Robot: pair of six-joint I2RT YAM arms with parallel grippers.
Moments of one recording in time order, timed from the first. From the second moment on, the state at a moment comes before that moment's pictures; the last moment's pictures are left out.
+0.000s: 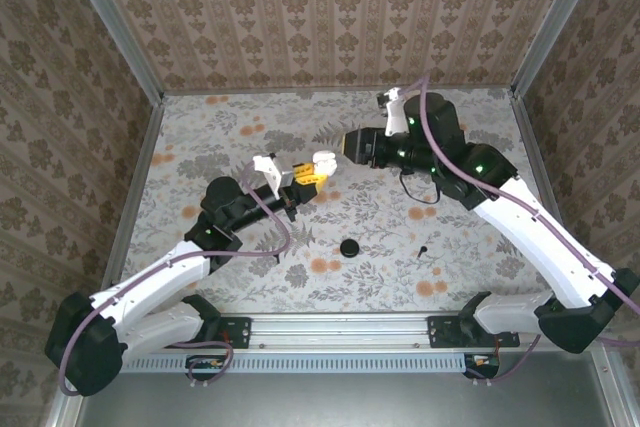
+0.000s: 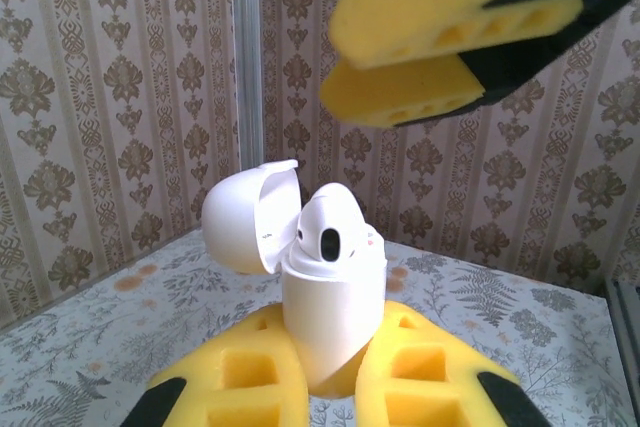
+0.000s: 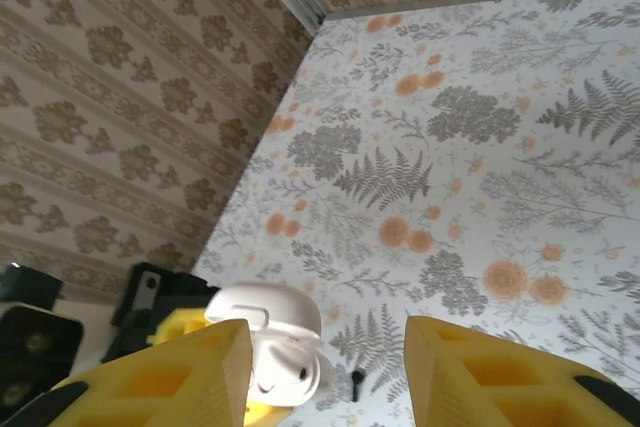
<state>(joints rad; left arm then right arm) -0.72 0.99 0.58 0.53 0.47 -0.08 0.61 1.26 1.49 -0.66 -0.20 0.59</state>
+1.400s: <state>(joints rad) -0.72 1.13 0.70 0.51 0.67 -0.15 0.44 1.32 1.24 -0.28 -0.72 0.88</state>
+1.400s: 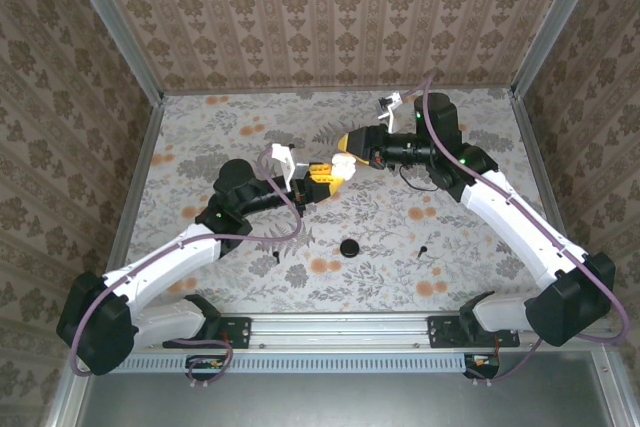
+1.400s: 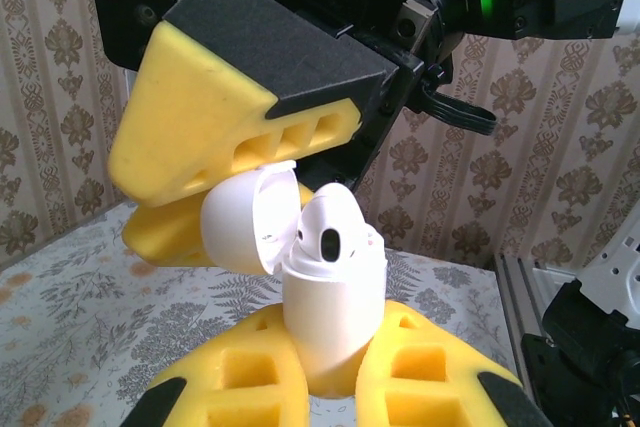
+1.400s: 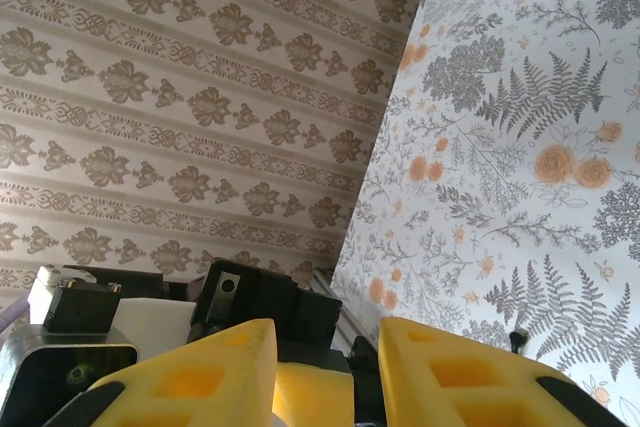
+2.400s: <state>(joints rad) -0.70 1.15 0.70 0.50 0.60 -0.26 0.47 1.30 1.24 -0.34 -0.70 0.75</state>
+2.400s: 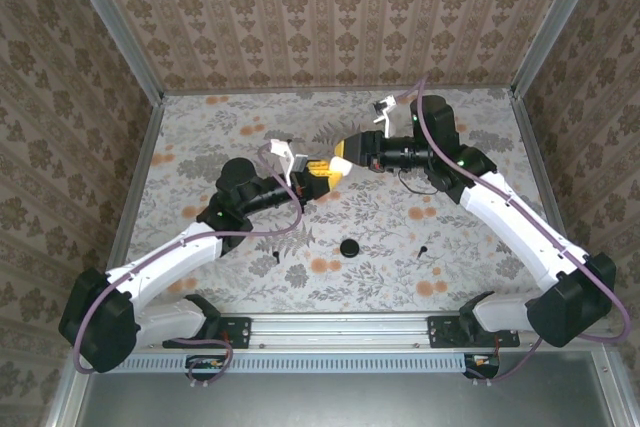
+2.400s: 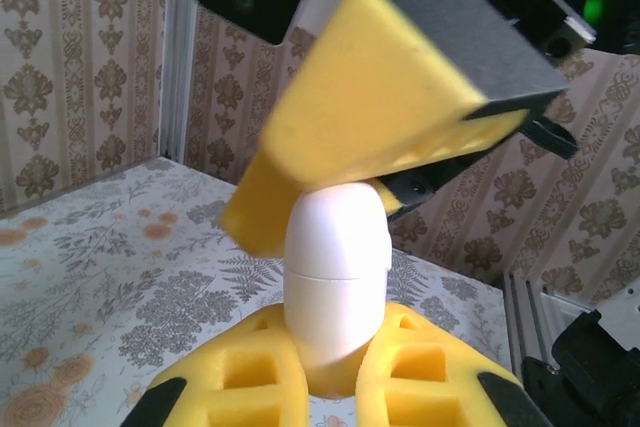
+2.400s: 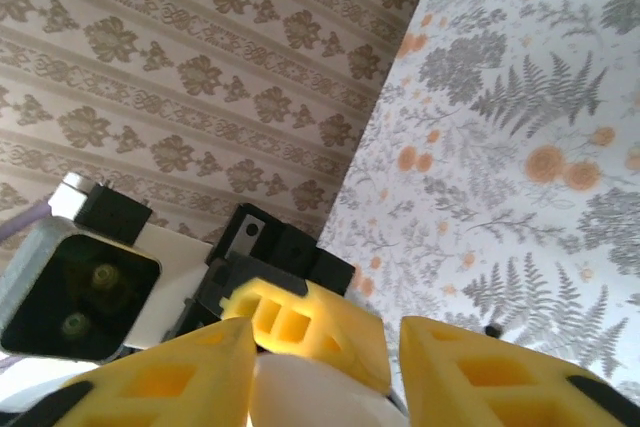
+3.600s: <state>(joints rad) -0.35 1.70 0.82 0.04 0.56 -0.45 0.74 1.48 1.13 -0.95 -0.09 0.26</state>
